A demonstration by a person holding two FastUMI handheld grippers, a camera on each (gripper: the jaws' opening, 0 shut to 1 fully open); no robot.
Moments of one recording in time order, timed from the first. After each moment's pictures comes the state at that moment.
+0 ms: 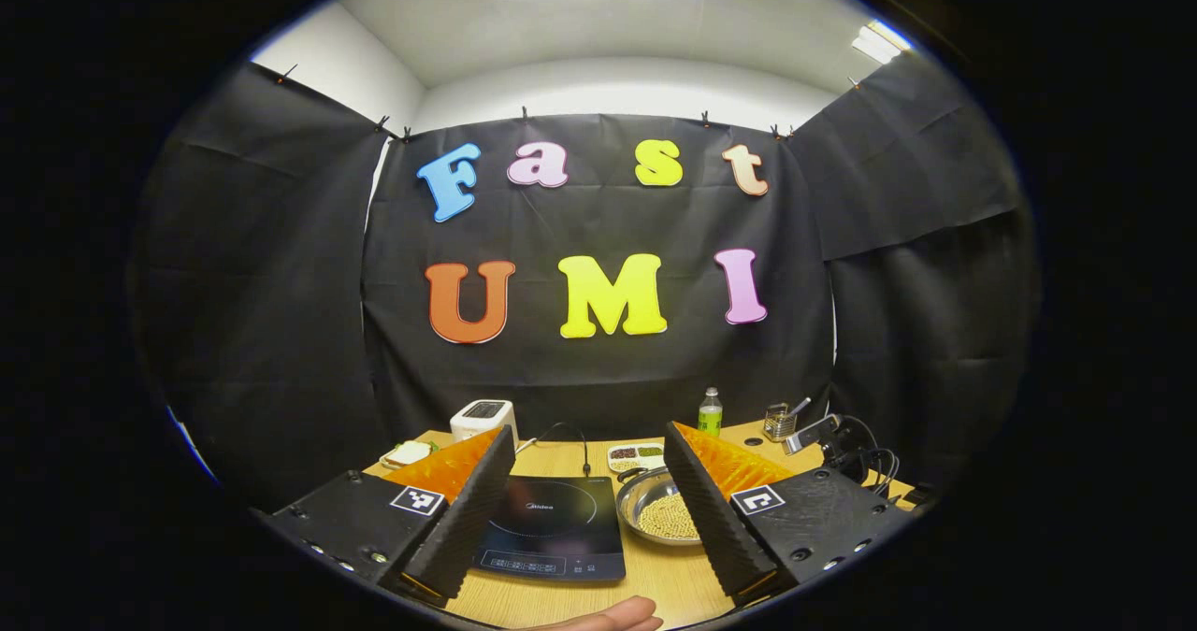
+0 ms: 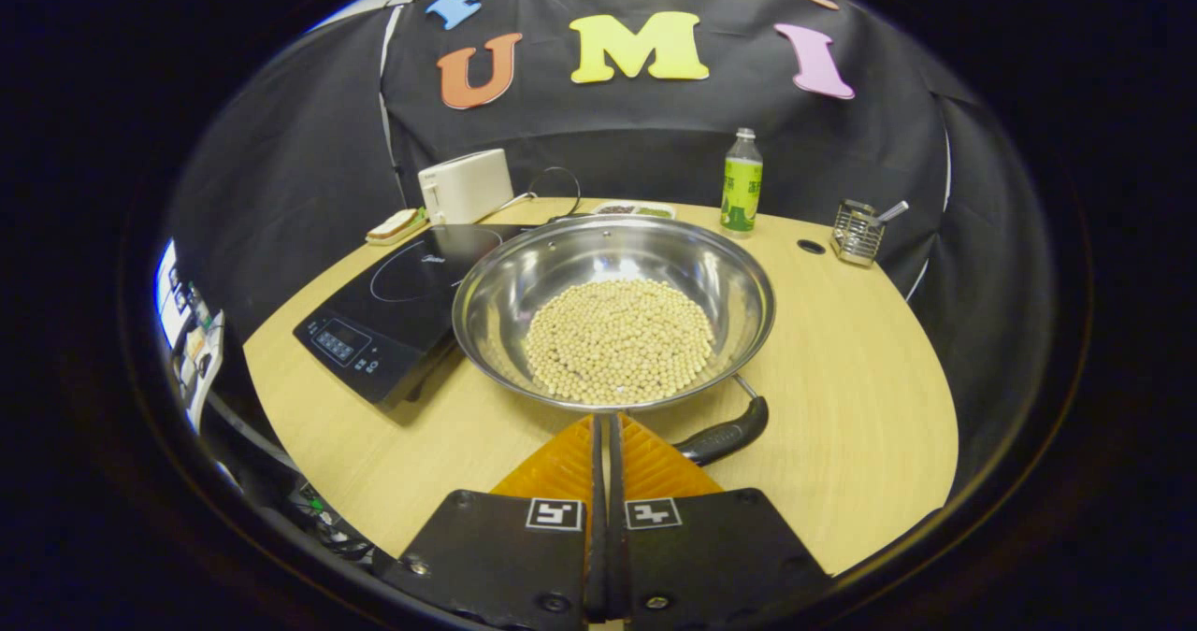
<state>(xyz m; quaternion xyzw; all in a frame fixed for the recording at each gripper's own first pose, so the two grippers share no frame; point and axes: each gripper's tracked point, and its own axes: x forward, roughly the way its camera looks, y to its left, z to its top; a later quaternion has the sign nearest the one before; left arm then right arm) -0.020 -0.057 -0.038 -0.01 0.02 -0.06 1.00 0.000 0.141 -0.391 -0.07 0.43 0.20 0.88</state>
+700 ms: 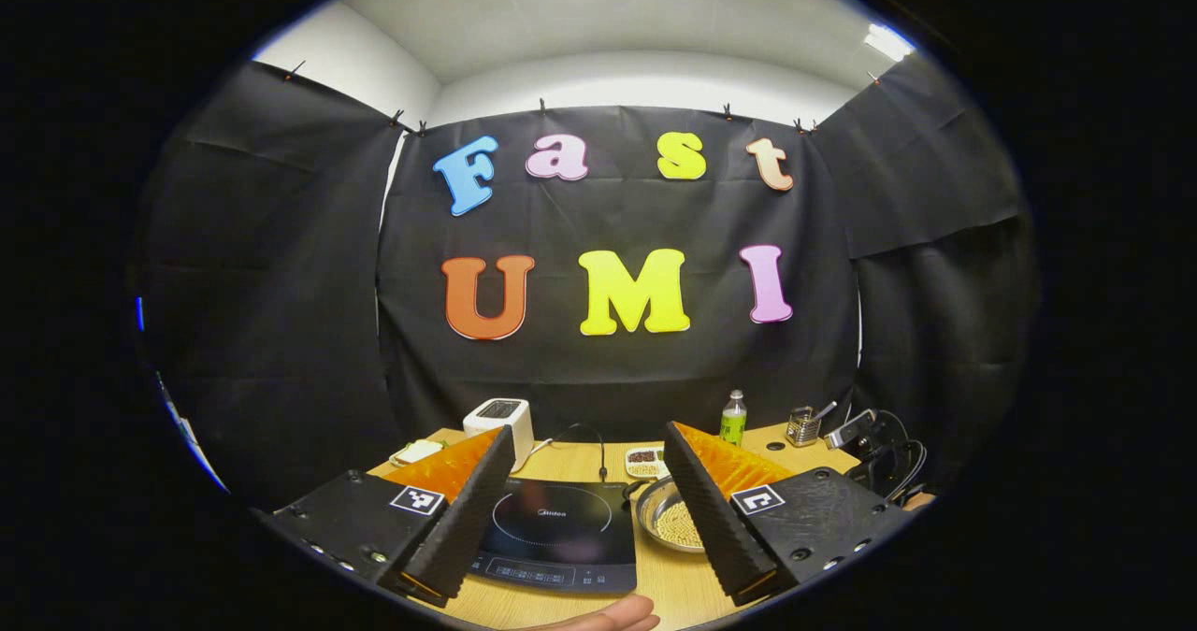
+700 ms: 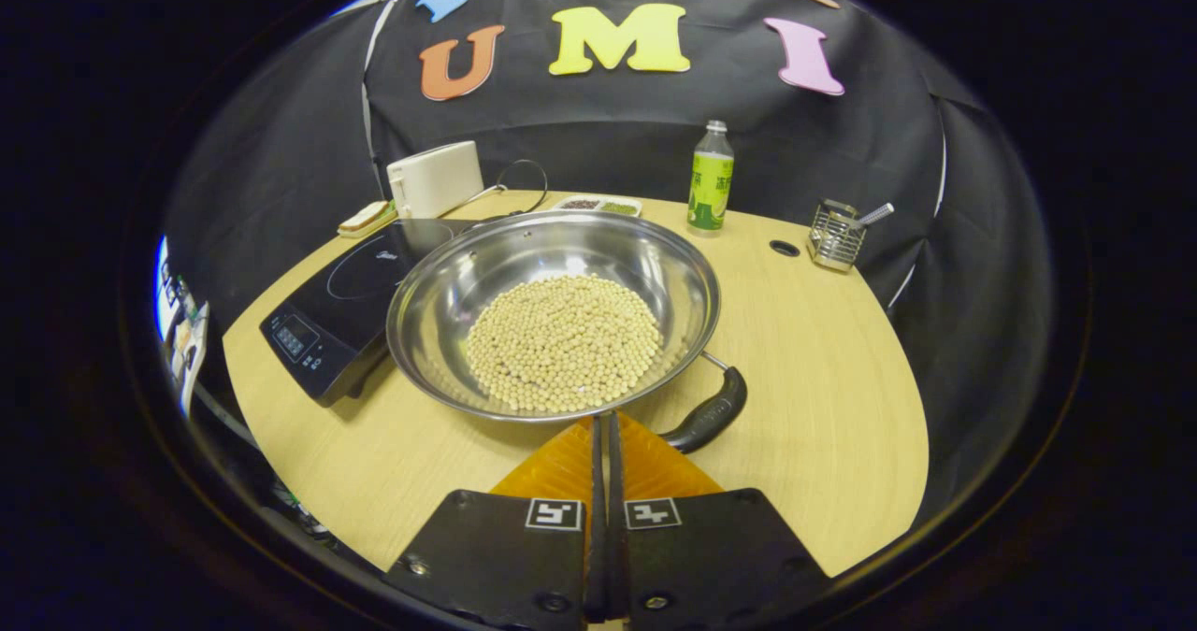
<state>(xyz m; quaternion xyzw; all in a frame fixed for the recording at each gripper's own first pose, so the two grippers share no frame) 0.020 -0.049 -0.032 -0.01 0.02 -0.02 1.00 0.040 0.099 -0.400 -0.08 0.44 0.19 0.87</state>
